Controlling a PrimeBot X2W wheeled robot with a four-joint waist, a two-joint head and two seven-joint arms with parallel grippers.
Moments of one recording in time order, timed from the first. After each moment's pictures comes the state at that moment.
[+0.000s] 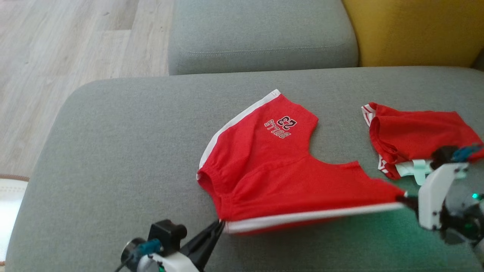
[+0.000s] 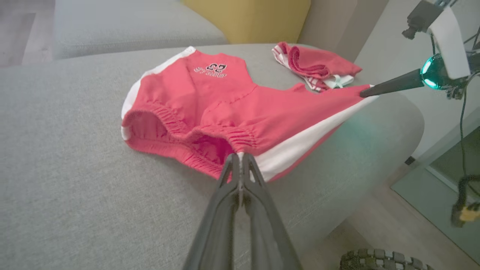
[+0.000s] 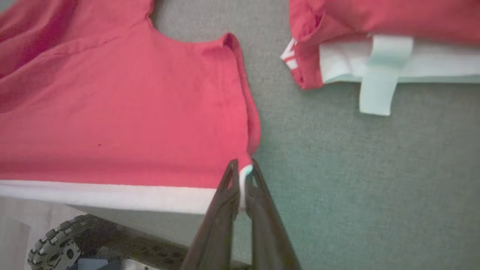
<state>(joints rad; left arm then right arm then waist) 0.04 0.29 -0.64 0.05 -0.44 -0.05 0.02 -0.29 -0.58 0.47 0.48 0.87 0.12 0.74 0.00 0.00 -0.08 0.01</state>
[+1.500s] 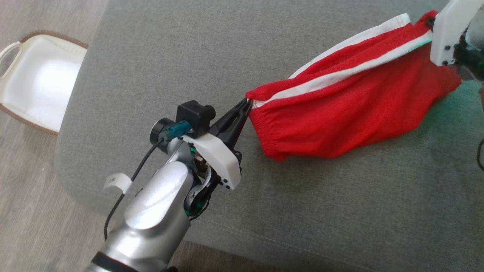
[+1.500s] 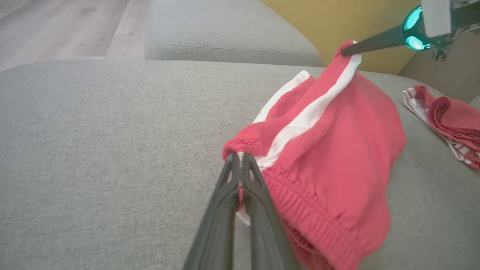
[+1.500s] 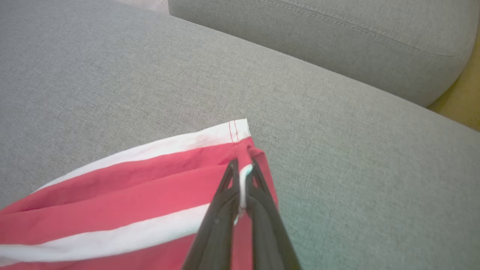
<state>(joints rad) -0.55 0.06 -0.66 0.45 -0.45 -0.09 -0.10 -1.03 -0.40 0.33 0.78 0.39 0.12 0.73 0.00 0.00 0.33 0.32</state>
